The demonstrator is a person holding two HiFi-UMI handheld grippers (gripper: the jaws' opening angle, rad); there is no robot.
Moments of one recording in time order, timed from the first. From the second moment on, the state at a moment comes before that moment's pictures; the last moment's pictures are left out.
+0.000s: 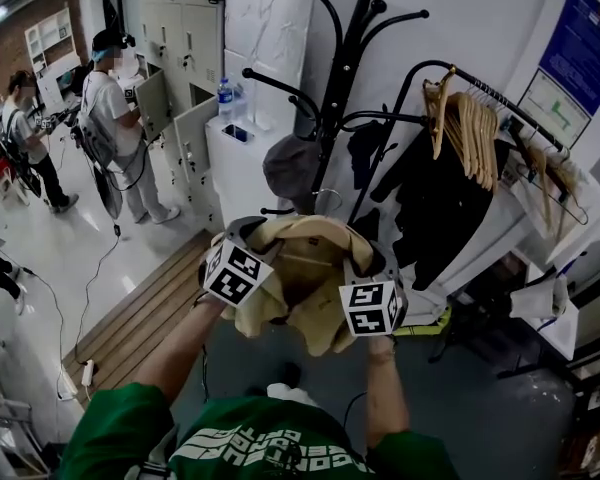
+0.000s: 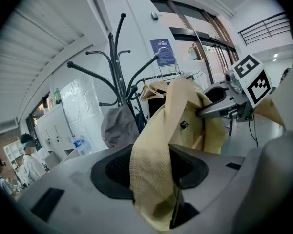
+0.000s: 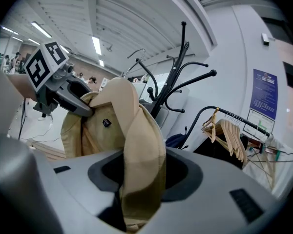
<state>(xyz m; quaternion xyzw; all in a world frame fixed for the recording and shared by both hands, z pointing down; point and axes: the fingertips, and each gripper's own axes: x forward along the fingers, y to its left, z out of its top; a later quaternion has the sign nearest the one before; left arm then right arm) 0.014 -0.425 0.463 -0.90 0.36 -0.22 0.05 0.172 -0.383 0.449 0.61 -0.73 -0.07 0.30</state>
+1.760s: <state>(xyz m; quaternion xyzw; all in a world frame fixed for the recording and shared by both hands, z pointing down) 0.032 -0.561 0.500 -0.89 0.38 -0.25 0.02 0.191 -0.527 0.485 0.58 -0.75 -0.04 0.32</state>
